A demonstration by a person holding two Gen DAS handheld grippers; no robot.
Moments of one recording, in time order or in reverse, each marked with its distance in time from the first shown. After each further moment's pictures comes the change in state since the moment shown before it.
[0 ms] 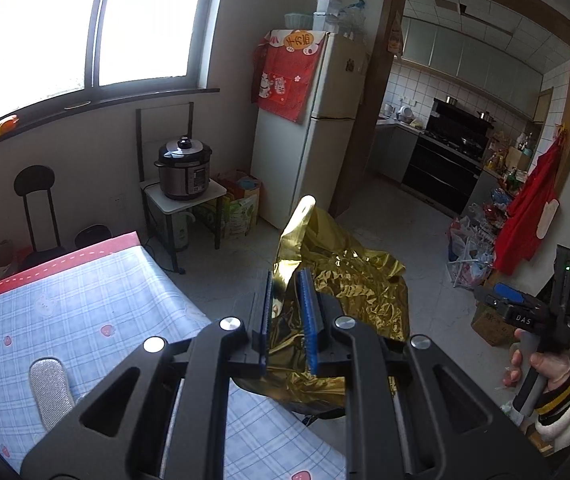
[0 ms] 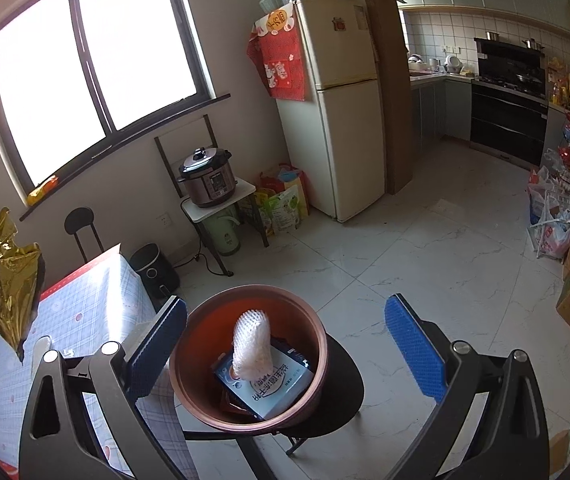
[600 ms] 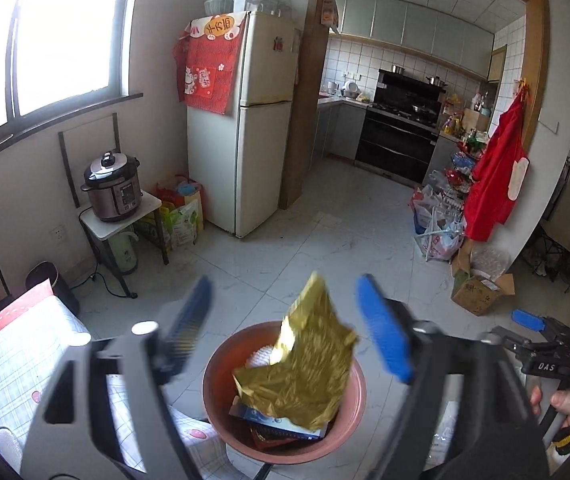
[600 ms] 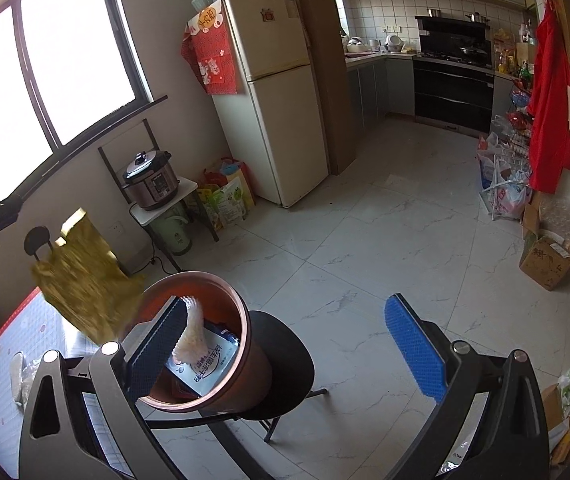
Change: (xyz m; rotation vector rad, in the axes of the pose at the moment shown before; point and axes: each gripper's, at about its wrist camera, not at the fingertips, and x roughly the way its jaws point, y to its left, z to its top) left arm 0.122 -0.107 0.035 0.138 0.009 -0.127; right arm -0.022 -0.073 -0.022 0.116 0.034 -0.155
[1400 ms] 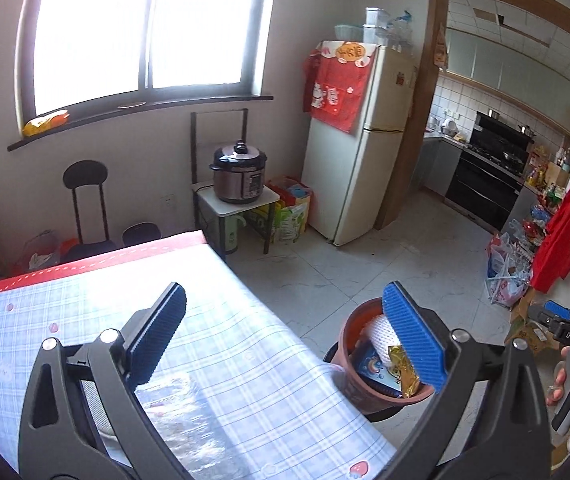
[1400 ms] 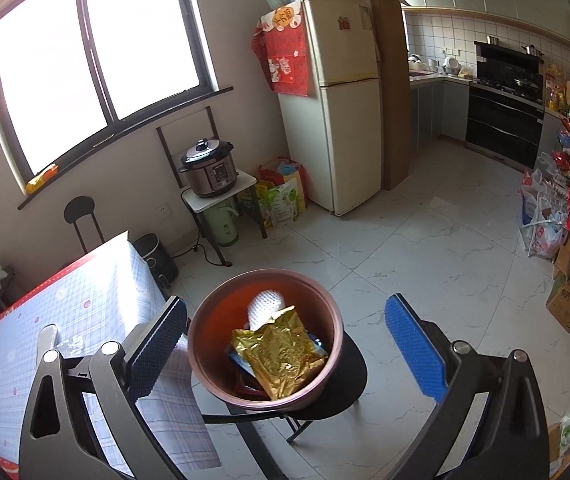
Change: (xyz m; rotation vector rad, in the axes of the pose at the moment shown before) left arm -0.187 0.151 -0.082 -0.225 -0.044 0.323; right arm -0.024 0.126 -0.007 -0.162 -0.012 0.139
